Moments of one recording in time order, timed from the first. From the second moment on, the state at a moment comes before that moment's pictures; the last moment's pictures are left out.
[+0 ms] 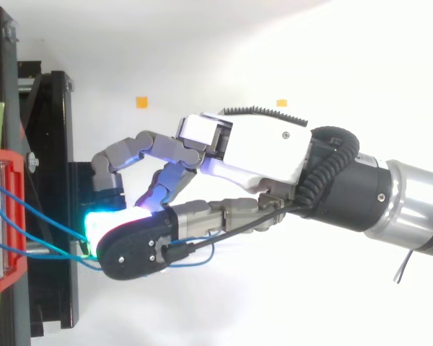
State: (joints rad) arm 0.22 -2.32 -1.22 -2.70 -1.12 -0.09
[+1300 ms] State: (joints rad) arm 0.22 -2.32 -1.22 -2.71 -1.14 -0.08
